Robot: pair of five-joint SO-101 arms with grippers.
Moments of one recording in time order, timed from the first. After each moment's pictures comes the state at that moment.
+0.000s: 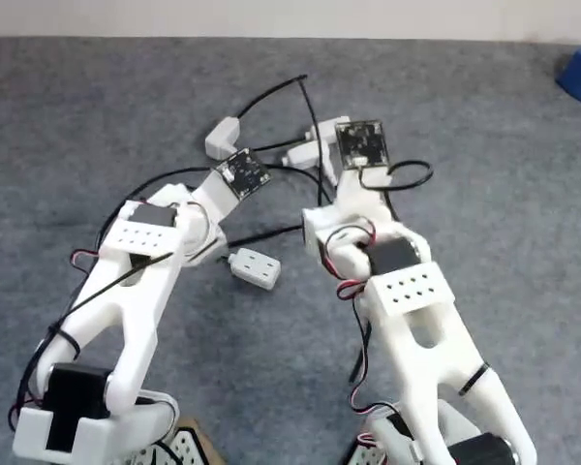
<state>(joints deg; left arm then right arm) 1.6 -11.9 40.2 42.2 -42.5 -24.5 -29.4 41.6 40.8 -9.2</state>
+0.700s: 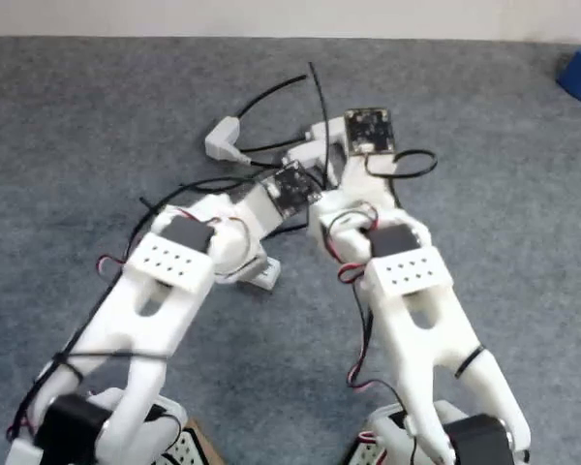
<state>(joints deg) 14.2 -21.7 40.0 51.6 -35.3 -21.4 -22.6 37.8 37.0 -10.2</state>
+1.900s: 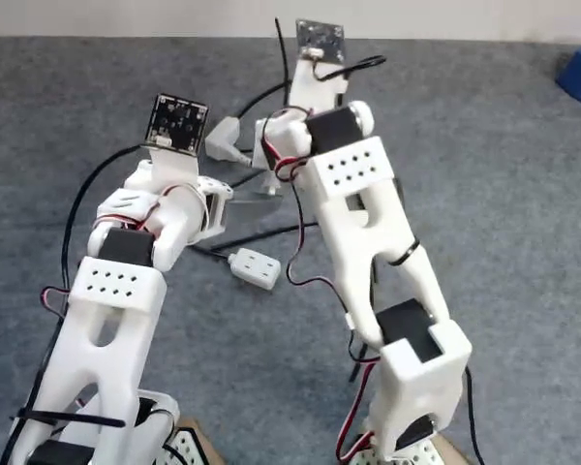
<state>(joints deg) 2.2 -34.7 43.9 35.7 -6.2 -30.2 16.0 -35.2 84.4 -25.1</state>
